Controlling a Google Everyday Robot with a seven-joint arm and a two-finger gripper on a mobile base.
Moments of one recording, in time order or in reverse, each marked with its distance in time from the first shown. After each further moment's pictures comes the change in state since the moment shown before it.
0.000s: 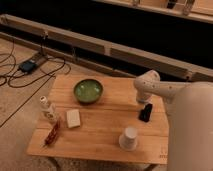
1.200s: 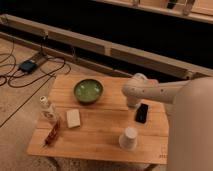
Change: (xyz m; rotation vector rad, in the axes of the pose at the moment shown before) arm -0.063 0.057 -0.027 0.063 0.029 -0.070
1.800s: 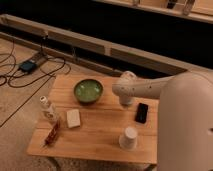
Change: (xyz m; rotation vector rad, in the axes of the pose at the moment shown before) arm -0.021 -0.008 0.005 0.007 0.048 -0.042
